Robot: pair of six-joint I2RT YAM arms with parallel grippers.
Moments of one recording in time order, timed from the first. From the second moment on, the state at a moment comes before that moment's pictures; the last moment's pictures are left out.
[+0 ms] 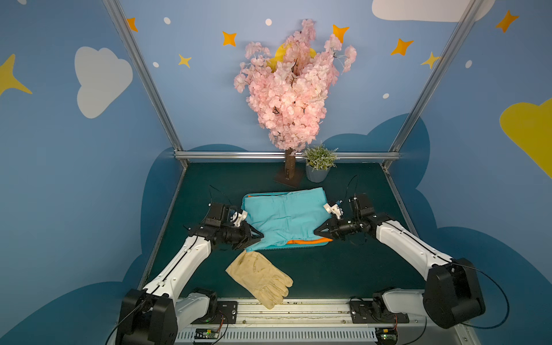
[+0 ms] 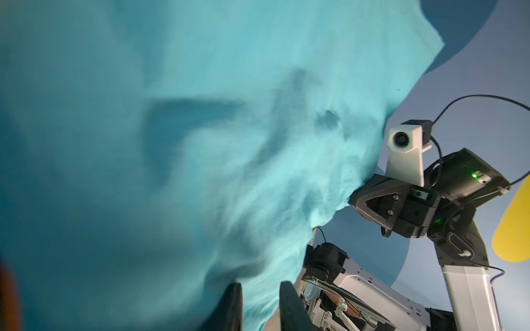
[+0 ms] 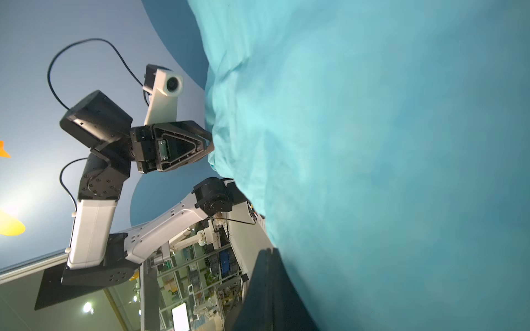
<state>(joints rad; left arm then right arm) -0.20 1.13 0.70 -0.59 0.81 -0.73 0.31 1.34 0.82 -0.53 -0.99 0.58</state>
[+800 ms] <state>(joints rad) -0.13 0.76 0.67 -0.46 -0.12 -0.53 0.12 0.94 0.92 -0.53 -0.24 0.56</state>
